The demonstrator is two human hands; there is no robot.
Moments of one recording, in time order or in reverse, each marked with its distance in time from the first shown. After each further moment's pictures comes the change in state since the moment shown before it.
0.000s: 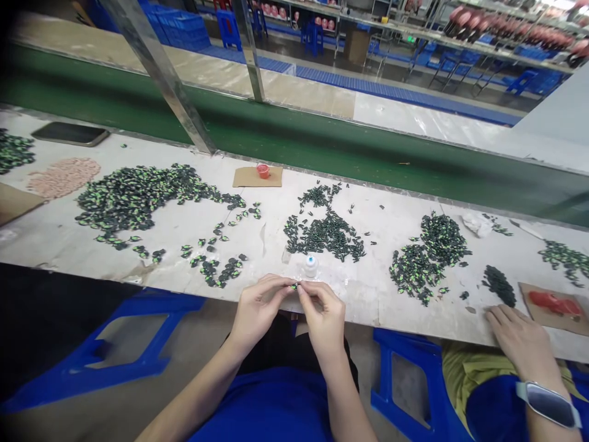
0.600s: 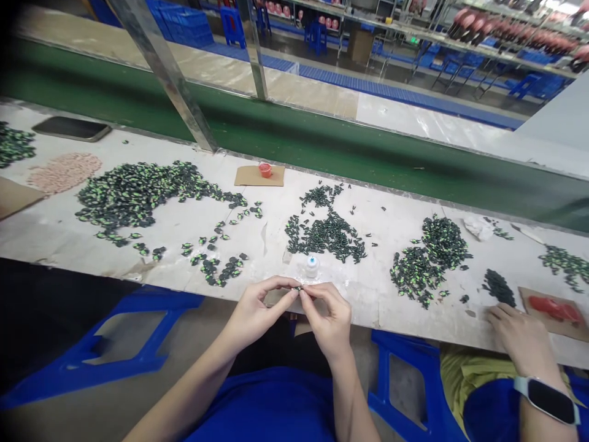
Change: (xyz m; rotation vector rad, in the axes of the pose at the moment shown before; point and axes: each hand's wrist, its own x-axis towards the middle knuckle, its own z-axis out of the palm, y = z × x) left_hand 0.006 0.021 -0.006 -0.064 -0.177 -0.210; right_hand 0.005 -0.001 -0.011 -0.039 -0.044 -0.215
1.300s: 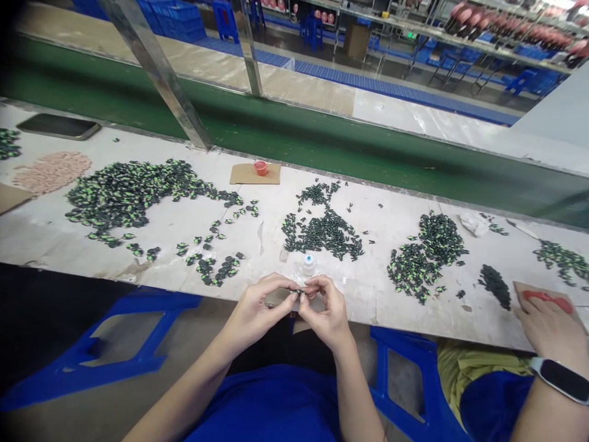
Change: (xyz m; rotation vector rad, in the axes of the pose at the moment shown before) left_hand 0.000 -0.002 -0.001 0.175 -0.049 0.163; right_hand 0.001 0.015 -0.006 0.037 -0.100 0.081
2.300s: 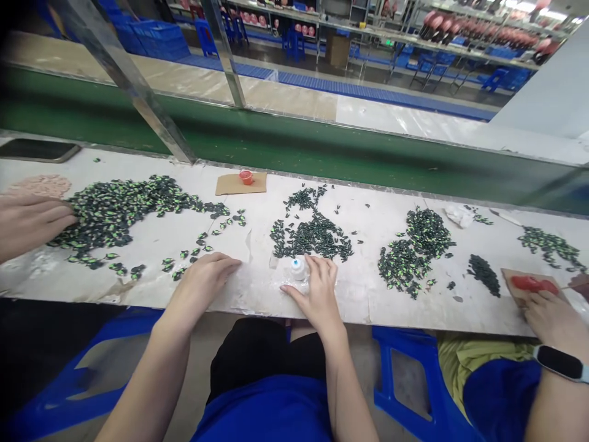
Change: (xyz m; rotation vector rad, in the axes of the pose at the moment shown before) left_hand 0.030 -0.065 -0.078 0.948 0.022 0.048; right_hand 0.023 0.021 0.005 -0.504 0.039 -0.086
